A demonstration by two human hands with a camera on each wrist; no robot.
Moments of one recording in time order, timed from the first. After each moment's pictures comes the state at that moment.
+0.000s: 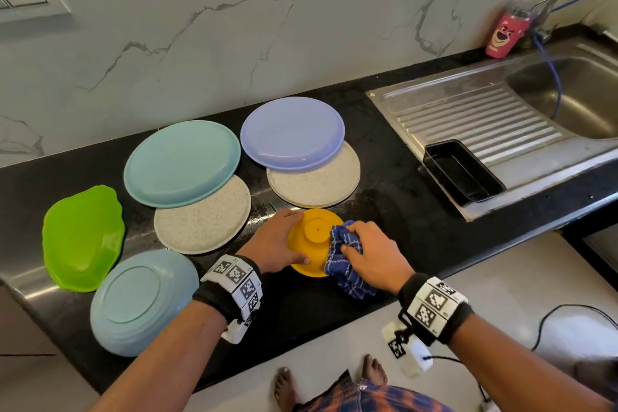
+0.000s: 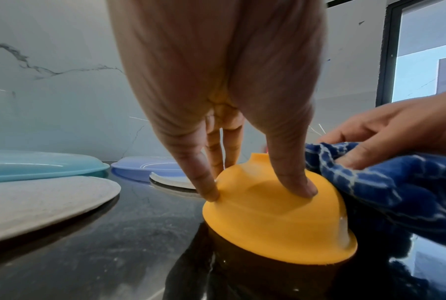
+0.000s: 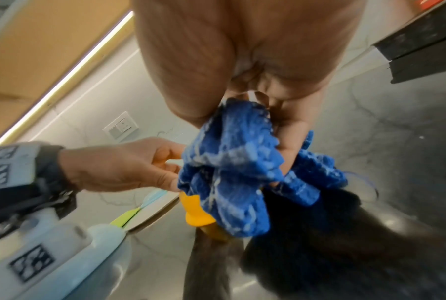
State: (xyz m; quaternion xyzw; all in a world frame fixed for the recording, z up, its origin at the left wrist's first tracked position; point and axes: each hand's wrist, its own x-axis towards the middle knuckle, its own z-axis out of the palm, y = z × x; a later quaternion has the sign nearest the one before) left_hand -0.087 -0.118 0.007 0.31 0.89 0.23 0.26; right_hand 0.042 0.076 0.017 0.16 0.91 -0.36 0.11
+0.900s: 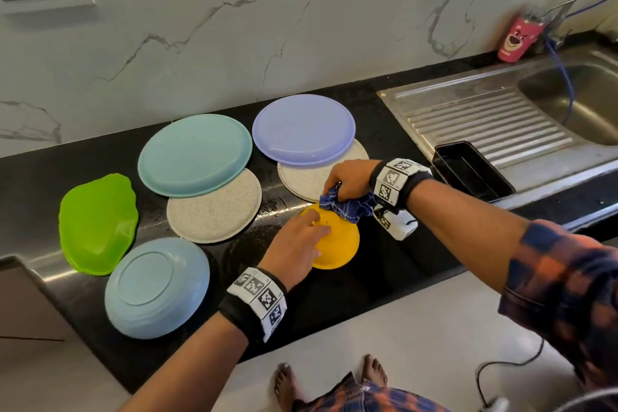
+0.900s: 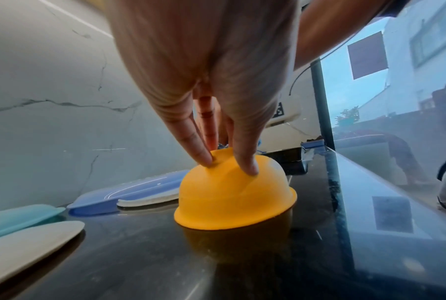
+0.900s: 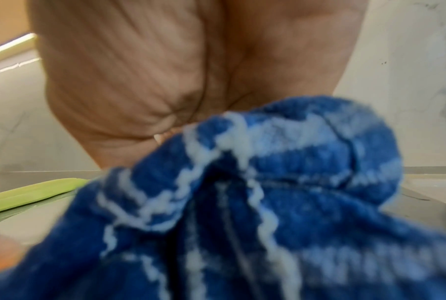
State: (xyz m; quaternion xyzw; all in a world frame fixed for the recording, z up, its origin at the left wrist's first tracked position) left_hand -0.043 -0.117 0.014 0.41 0.89 0.19 0.10; right_hand -0.103 0.089 0.082 -0.06 0.94 -0.12 0.32
